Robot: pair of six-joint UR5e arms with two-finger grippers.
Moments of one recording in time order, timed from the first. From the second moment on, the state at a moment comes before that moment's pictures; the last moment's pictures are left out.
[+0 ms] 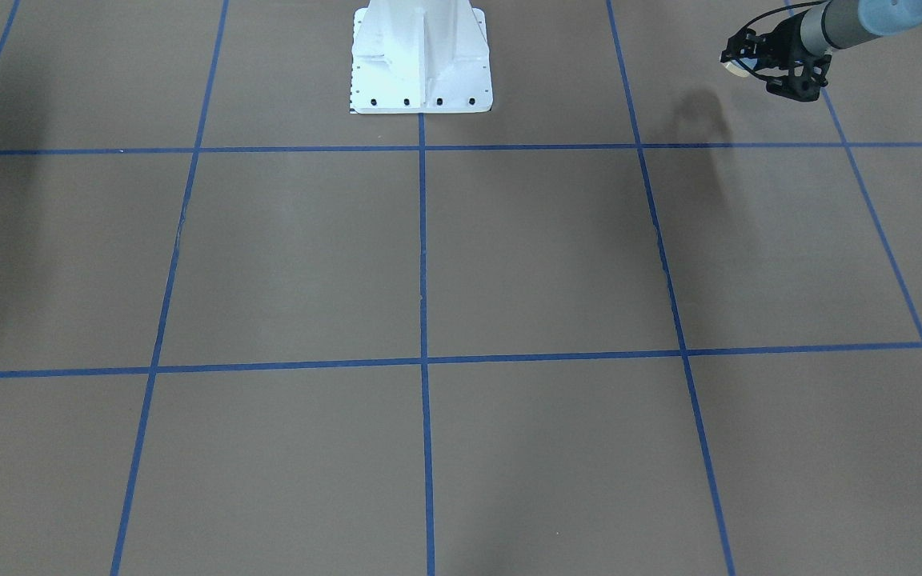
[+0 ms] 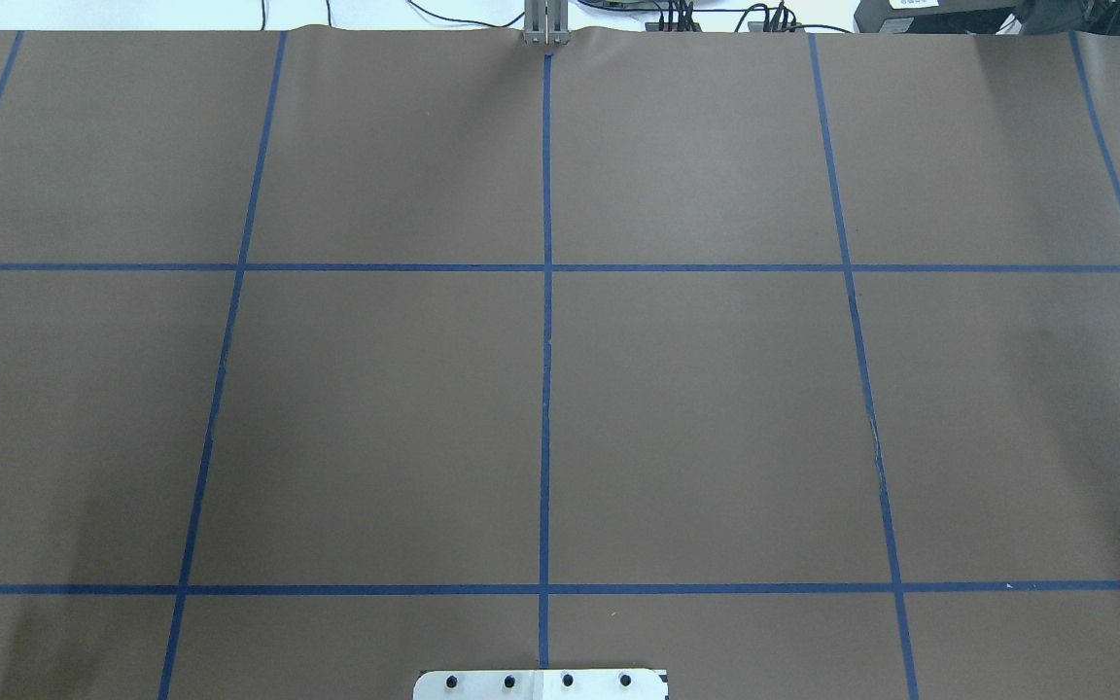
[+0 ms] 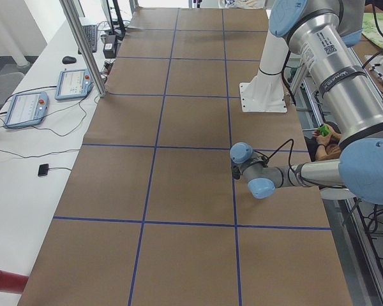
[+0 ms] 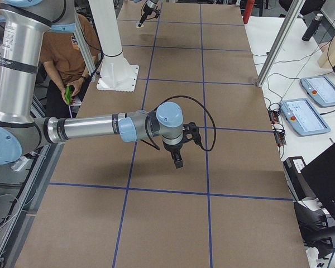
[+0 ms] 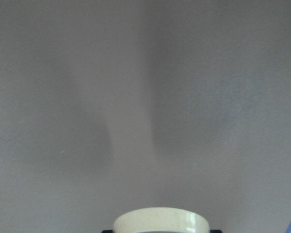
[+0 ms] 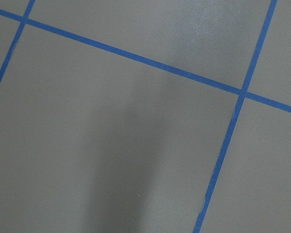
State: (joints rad) left arm -0.48 -1.04 -1.88 -2.53 -2.47 -1.07; right arm 1.47 -1.80 1.94 -1.46 2.39 -0.09
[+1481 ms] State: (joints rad) left arm -0.74 -1.87 -1.88 -1.69 -2.55 -1.07; right arm 1.46 -1.79 1.87 -1.45 2.39 -0.09
